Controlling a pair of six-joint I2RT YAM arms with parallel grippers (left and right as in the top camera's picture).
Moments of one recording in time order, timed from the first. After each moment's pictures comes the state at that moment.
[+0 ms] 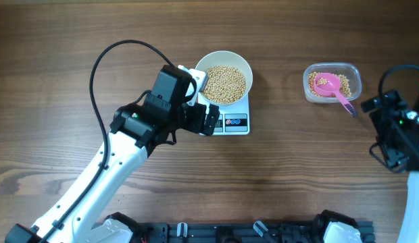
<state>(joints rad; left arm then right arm) -0.51 1.34 1.13 -0.74 0.15 -0.20 -0.33 1.07 1.32 -1.29 0.00 0.81</state>
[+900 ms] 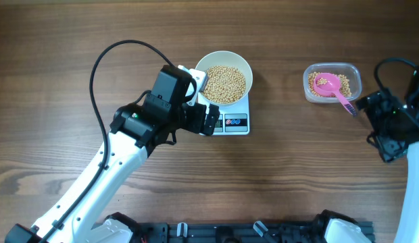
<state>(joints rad) -0.51 1.34 1.13 -0.74 0.15 -0.20 -0.33 1.23 1.32 -1.32 0.00 0.81</state>
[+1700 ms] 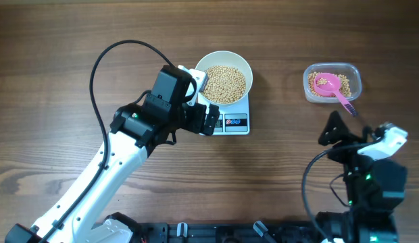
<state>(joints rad) -0.51 1.34 1.13 -0.74 0.15 -0.20 -0.07 0.31 0.45 -0.40 0.04 0.42</state>
